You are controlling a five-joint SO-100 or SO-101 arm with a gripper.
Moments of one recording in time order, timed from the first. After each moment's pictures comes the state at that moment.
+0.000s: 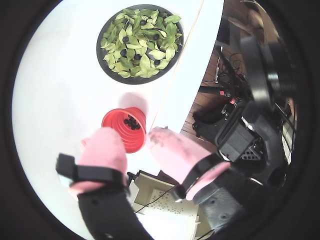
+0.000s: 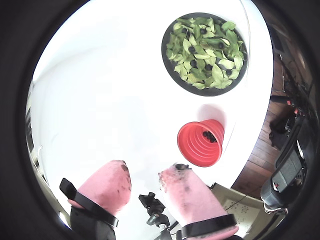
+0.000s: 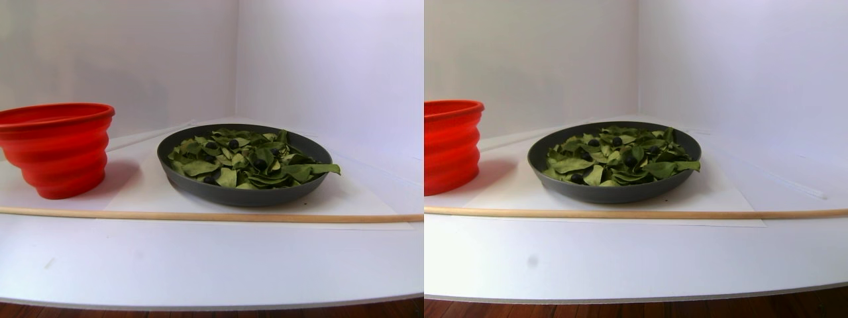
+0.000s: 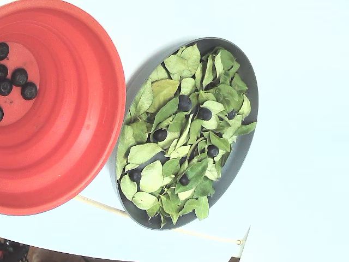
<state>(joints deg) 9.1 191.6 104.9 100.7 -9.8</state>
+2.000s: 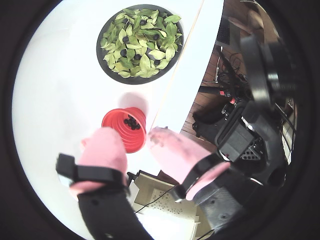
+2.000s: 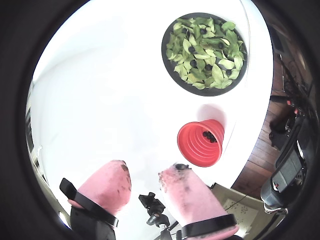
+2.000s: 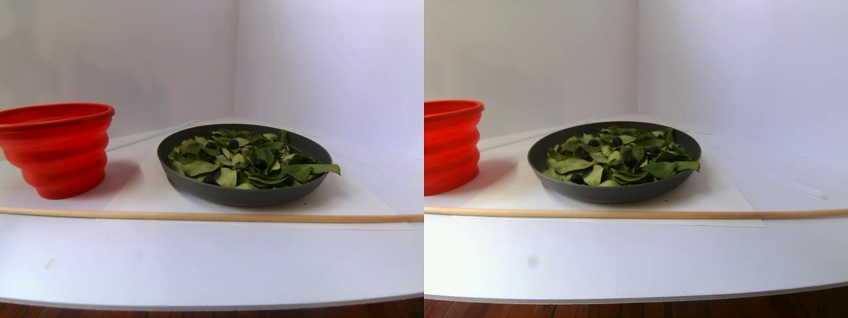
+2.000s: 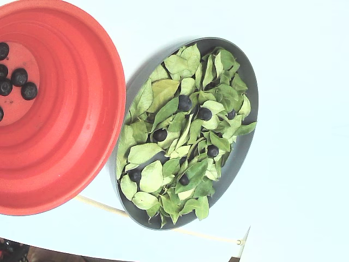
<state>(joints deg) 9.1 191.6 104.9 100.7 -9.8</state>
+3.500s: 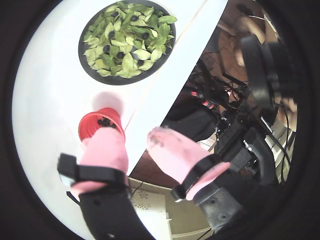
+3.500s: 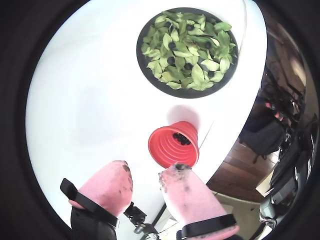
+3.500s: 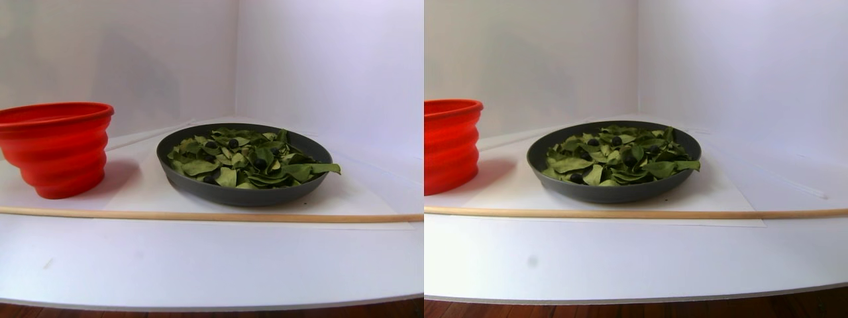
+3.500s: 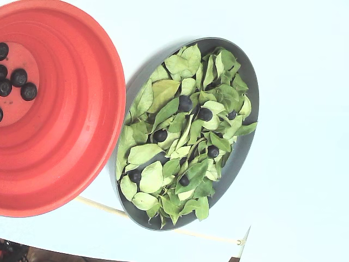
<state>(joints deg) 7.2 170.9 100.8 93.1 -22.7</state>
